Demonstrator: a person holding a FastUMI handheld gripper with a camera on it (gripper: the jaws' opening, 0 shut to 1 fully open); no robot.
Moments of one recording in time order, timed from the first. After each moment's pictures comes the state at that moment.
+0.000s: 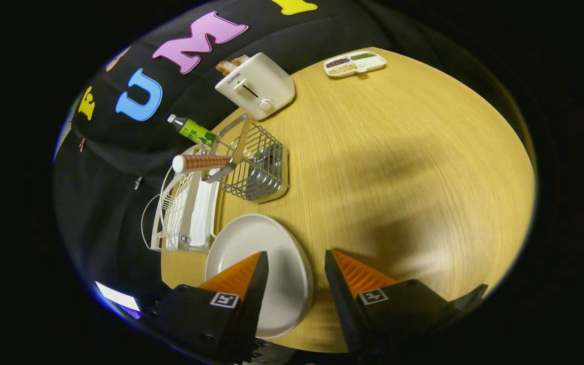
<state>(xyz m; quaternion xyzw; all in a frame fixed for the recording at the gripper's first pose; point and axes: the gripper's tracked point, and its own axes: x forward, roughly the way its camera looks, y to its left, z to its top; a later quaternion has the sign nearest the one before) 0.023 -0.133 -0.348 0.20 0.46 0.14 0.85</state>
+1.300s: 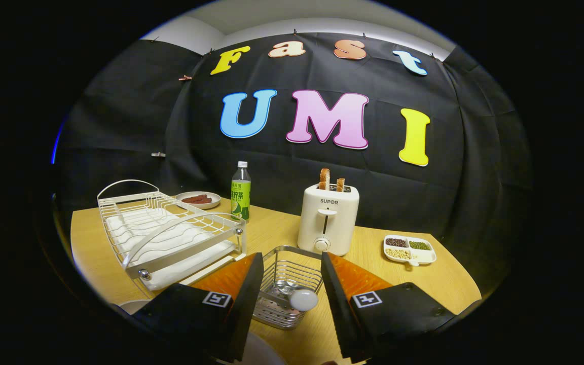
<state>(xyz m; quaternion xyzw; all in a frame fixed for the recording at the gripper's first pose) 0.146 -0.059 -0.273 -0.09 0.05 0.21 0.97</state>
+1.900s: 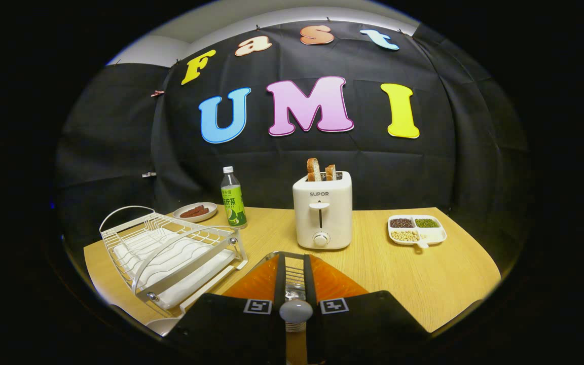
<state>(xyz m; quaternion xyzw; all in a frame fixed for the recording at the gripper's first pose) 0.165 -0.061 -0.264 0.00 0.10 0.21 0.97</state>
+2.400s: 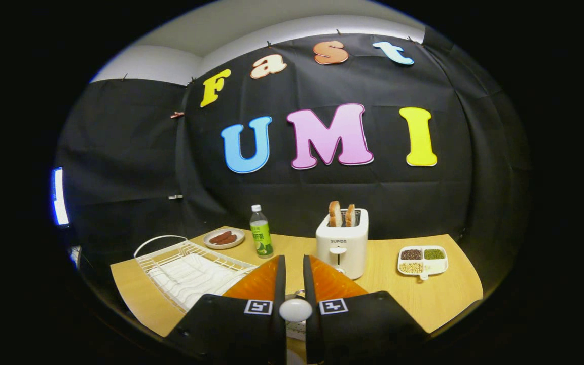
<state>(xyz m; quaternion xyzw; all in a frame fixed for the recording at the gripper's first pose) 0.110 -0.043 -0.156 0.01 0.07 0.29 0.95</state>
